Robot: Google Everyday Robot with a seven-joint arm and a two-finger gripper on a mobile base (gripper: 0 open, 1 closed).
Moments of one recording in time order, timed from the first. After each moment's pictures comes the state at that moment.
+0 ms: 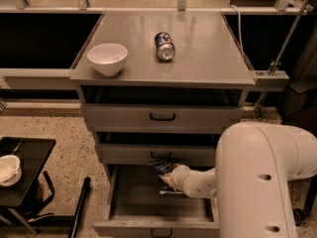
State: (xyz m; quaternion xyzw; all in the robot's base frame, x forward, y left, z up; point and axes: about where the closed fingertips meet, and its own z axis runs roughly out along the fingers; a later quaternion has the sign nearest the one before) arm 0.638 -0.066 0.361 -0.38 0.84 0.04 0.39
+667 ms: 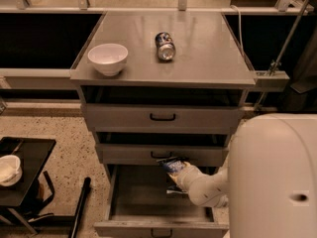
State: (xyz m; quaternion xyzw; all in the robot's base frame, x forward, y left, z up) arm 0.606 -0.095 0.425 -0.35 0.84 -0.01 0.41
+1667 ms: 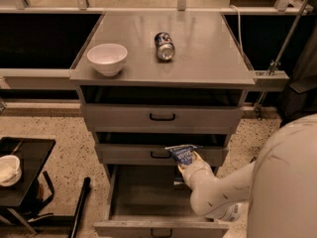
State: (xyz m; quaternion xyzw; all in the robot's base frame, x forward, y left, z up) arm 0.584 -0.129 0.533 -0.31 0.82 -0.11 0.47
